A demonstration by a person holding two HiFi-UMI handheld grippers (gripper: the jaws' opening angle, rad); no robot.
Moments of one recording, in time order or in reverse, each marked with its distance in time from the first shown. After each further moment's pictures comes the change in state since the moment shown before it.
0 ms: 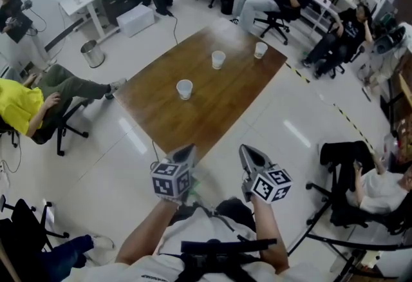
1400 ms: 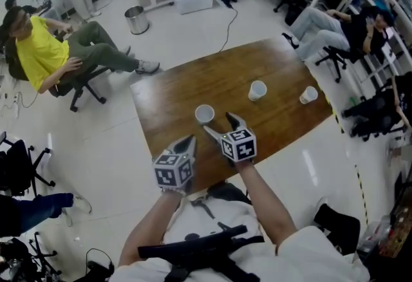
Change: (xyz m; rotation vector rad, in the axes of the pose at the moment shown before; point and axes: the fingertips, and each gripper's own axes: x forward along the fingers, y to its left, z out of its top) left arm 0.131 0.126 0.083 -0.264 -0.134 0.395; right arm 0.345 -0.043 0.006 -0.370 0.448 0.376
